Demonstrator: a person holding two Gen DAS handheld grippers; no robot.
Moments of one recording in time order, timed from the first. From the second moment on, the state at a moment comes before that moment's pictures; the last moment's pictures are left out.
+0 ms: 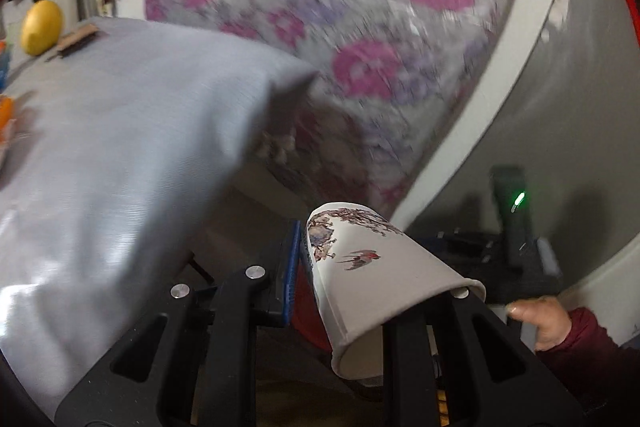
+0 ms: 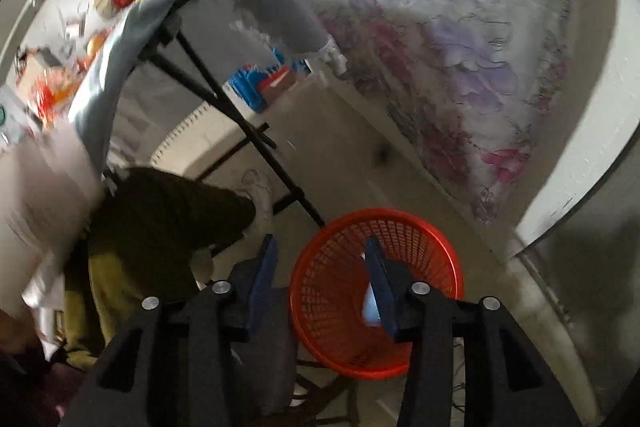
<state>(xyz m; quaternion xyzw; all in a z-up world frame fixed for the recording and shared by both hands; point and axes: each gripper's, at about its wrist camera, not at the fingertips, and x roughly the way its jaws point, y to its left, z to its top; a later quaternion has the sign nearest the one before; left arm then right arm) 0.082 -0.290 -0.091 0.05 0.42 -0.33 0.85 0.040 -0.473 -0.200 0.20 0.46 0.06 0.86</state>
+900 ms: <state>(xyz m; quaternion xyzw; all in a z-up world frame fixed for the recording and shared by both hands) 0.095 -0.339 -0.142 0.11 0.49 -0.30 0.81 0.017 -0.516 -0.145 0.25 0.35 0.04 0.90</state>
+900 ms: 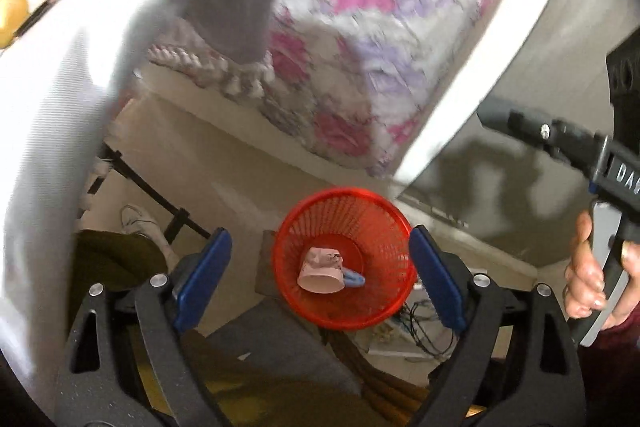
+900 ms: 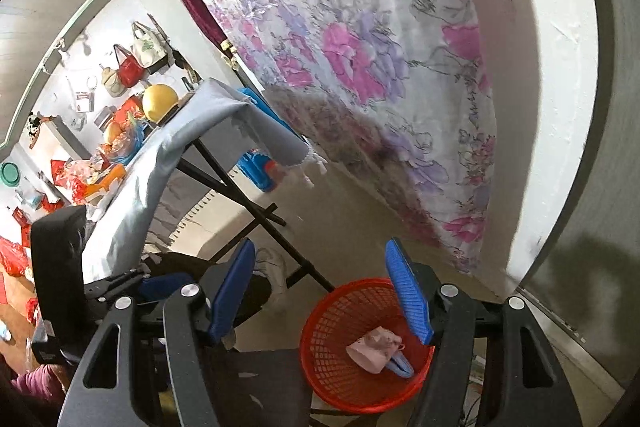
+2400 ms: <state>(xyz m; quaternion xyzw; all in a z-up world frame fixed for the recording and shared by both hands) 0.103 0.080 -0.053 -0.11 0.34 0.11 0.93 0.149 -0.168 -0.026 0.08 0.32 0.32 0.89</state>
